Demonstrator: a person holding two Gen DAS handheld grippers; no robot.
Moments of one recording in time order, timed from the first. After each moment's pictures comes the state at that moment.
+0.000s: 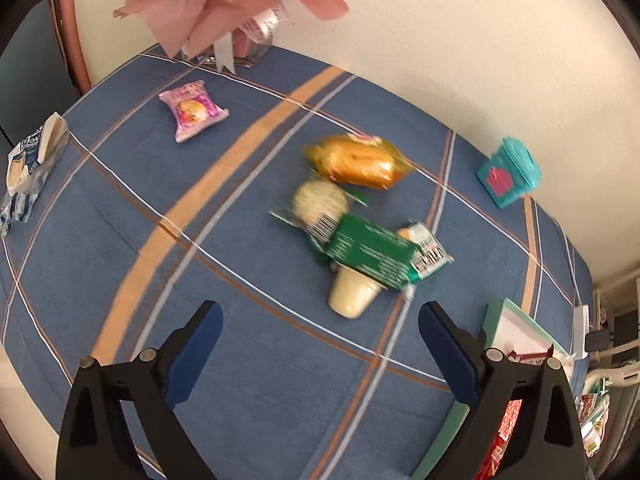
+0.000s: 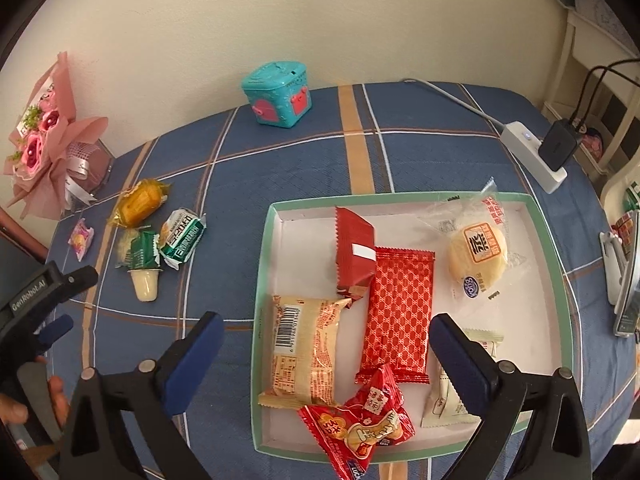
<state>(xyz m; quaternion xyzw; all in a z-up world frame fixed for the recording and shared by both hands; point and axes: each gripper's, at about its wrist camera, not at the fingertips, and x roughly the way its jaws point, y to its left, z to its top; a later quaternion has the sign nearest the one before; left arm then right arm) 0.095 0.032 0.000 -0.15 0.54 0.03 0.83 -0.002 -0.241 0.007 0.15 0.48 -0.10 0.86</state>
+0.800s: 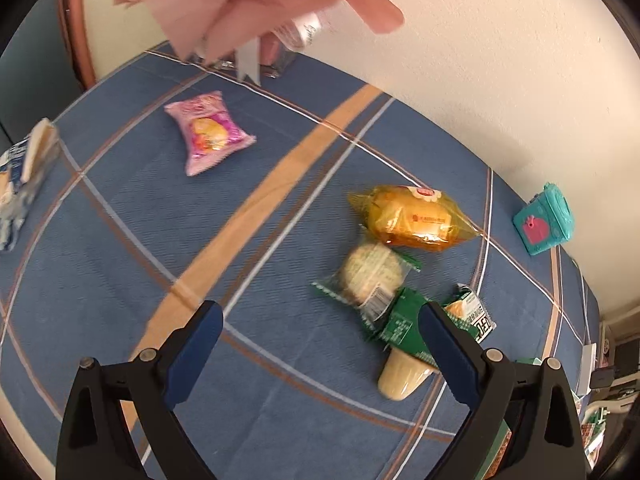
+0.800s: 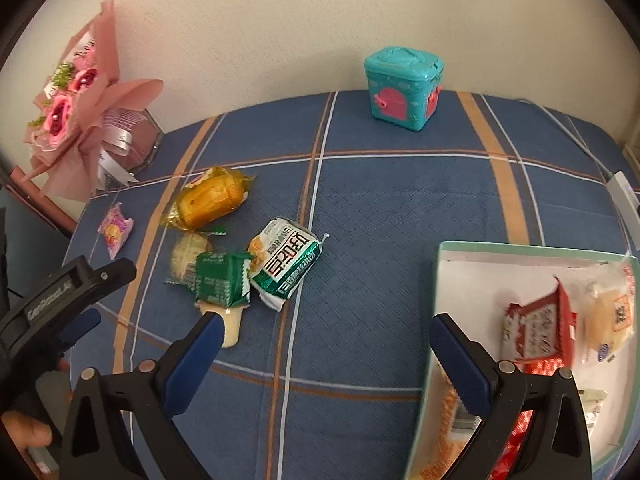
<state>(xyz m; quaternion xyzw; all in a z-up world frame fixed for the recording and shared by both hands) 0.152 0.072 -0.031 -0.17 0.53 0.04 0.83 0.106 -0.152 -0.023 0.14 0.50 -0.03 0.86</state>
